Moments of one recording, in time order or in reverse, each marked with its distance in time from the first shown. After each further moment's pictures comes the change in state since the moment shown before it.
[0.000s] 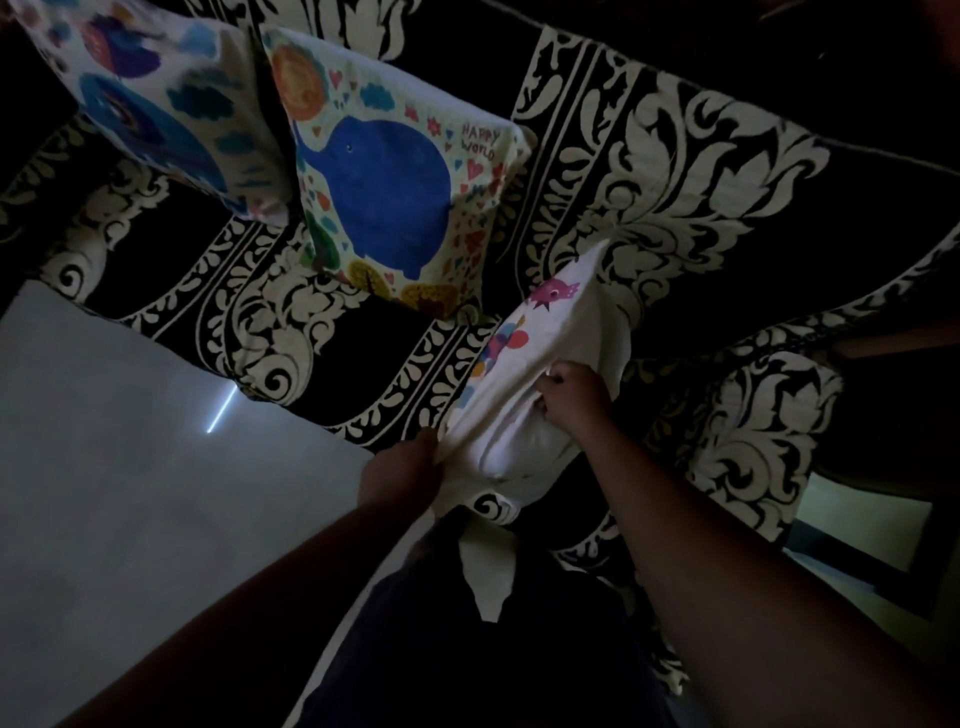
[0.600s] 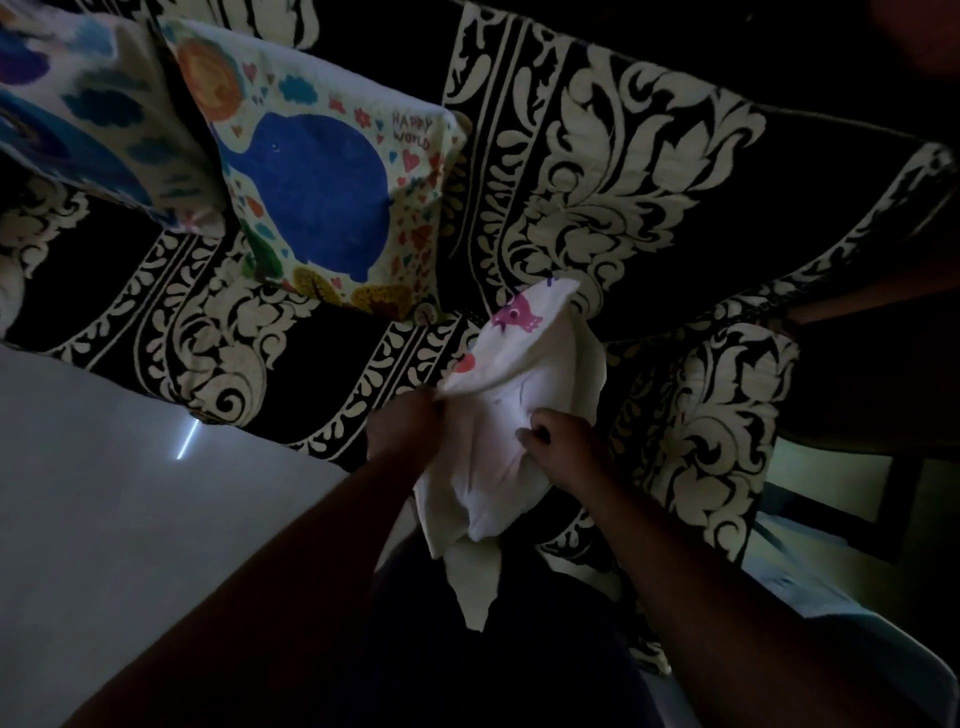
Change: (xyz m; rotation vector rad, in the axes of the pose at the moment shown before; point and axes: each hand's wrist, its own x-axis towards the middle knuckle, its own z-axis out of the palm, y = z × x) left_hand 0.075 0.056 0.003 -0.027 0.112 0.027; right_hand -0.046 0.069 -0.004 -0.173 -0.030 -0.163
